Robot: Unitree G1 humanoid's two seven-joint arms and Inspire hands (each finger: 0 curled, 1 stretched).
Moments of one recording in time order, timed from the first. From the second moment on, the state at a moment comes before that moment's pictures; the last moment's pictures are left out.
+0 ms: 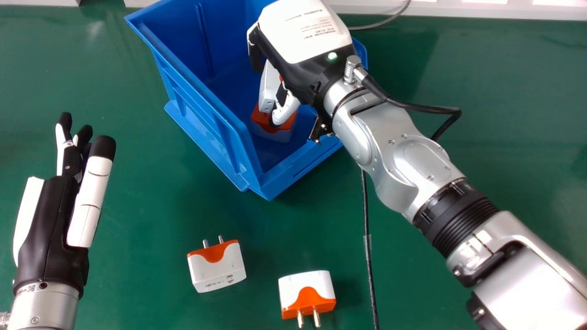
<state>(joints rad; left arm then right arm) 0.34 0.19 0.27 -0.38 -0.02 0.05 -0.11 -0.95 -0.08 0.56 0.74 -0.97 0.06 -0.13</state>
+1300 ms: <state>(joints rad) 0.33 0.18 0.26 -0.40 -0.01 0.10 -0.09 -0.55 -0.30 0.53 0.02 -0.96 0.19 0.04</state>
